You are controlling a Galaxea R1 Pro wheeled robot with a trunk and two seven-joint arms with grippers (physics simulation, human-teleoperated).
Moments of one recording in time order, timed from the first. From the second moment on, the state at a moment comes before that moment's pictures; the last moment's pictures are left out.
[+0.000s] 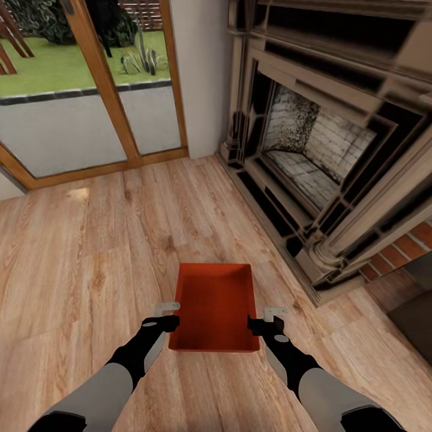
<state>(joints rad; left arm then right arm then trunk) -0.72 -0.10 -0.10 -0.44 0.15 0.21 0.24 -0.73 0.10 0.17 -0.28 -0.11 -0.09 -0.15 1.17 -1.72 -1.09</state>
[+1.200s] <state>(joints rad) -0.72 -0.09 -0.10 -0.58 0.15 0.17 0.25 -0.75 0.09 0.16 -0.42 -0.10 -0.09 -0.17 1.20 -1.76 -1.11</state>
